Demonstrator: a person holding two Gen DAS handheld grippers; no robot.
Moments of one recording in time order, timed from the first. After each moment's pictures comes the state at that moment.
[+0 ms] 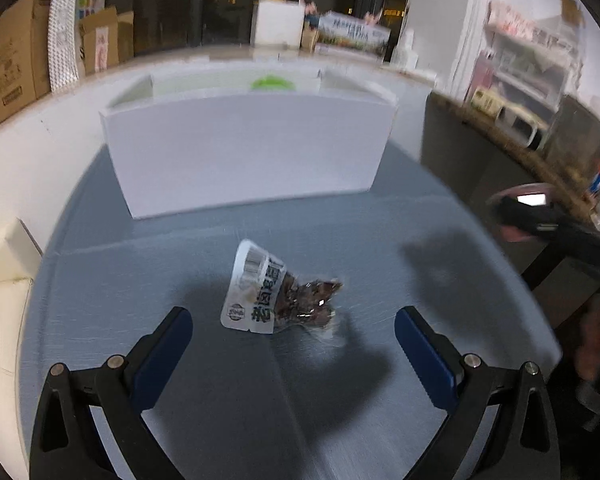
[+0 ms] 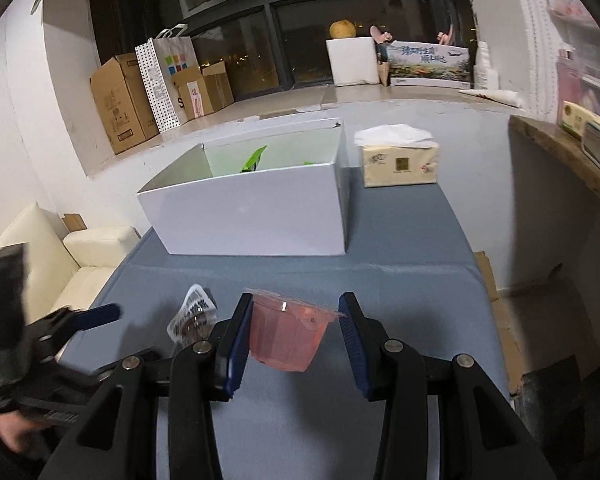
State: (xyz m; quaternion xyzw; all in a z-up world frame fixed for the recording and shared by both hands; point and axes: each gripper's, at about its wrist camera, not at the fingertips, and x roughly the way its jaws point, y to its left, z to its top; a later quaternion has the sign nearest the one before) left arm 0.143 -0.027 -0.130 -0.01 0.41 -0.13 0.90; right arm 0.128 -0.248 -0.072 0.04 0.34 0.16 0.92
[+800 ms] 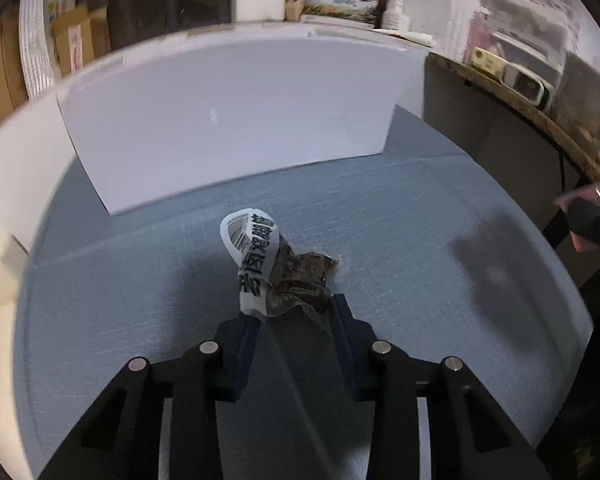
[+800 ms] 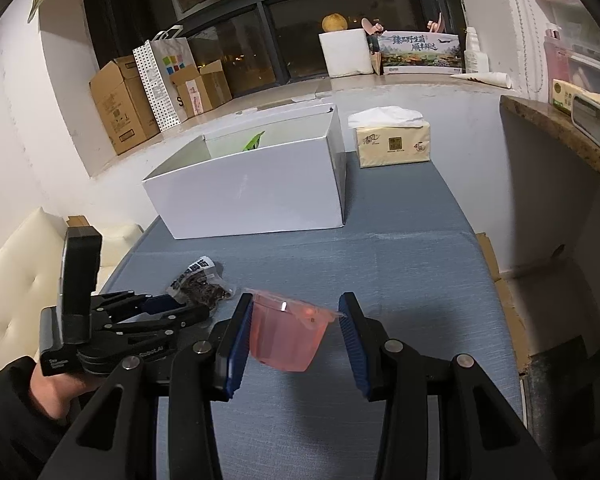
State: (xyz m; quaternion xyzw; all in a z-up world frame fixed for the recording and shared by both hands) left arm 0.159 -0.039 -0.153 0.05 0.43 -0.14 0.89; right arm 0.108 -0.253 -0.087 0.06 0.35 0.16 0.92
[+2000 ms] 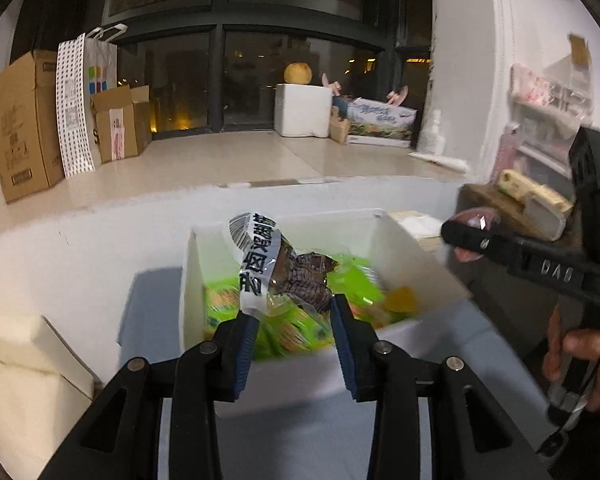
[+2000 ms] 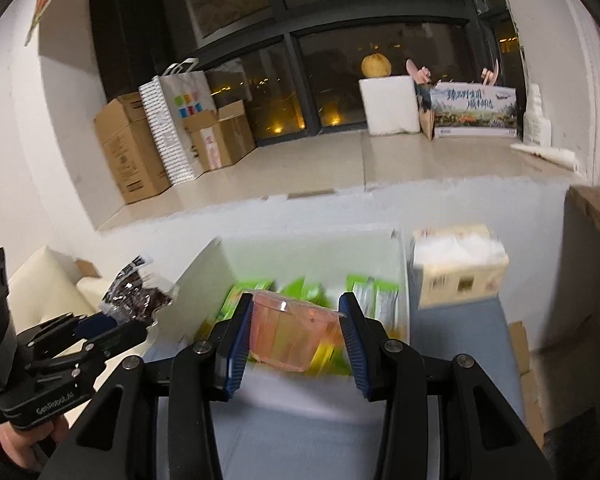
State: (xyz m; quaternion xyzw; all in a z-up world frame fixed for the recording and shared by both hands) left arm 0.271 0.043 -0.009 0.00 0.30 -0.10 0.95; right arm 0.302 -0.184 0.004 0.06 0.29 0.19 0.94
